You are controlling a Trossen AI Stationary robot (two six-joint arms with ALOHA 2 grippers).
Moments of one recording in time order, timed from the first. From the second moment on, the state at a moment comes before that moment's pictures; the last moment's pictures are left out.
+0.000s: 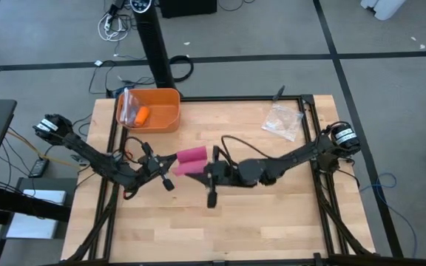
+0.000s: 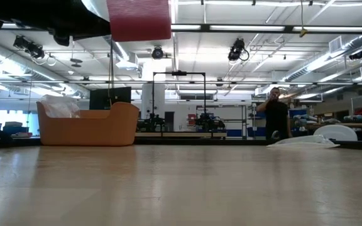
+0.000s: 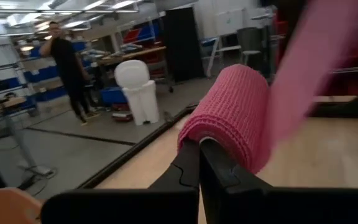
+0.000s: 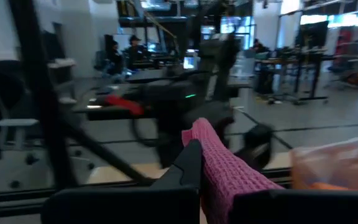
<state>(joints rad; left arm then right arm) -0.55 1.17 0.34 0.91 -1.11 0.20 0.31 1.78 1.32 0.55 0.42 0.01</state>
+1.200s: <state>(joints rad) -0.75 1.18 0.41 0.93 -1.12 0.33 0.14 1.75 1.41 0.09 0.26 0.24</state>
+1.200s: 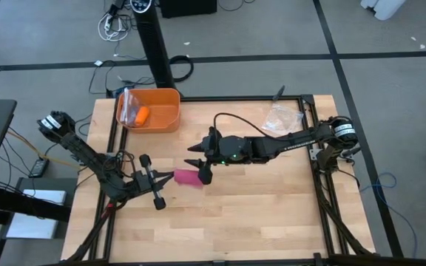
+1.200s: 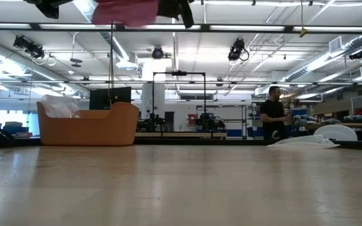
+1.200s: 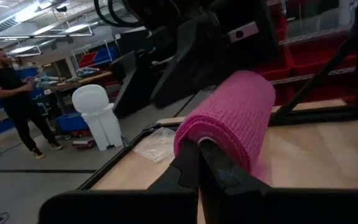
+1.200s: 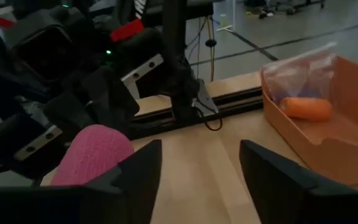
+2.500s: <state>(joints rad) -0.72 1.17 0.42 1.21 -1.09 0.31 0.25 1.67 0.88 0.88 0.27 0.18</state>
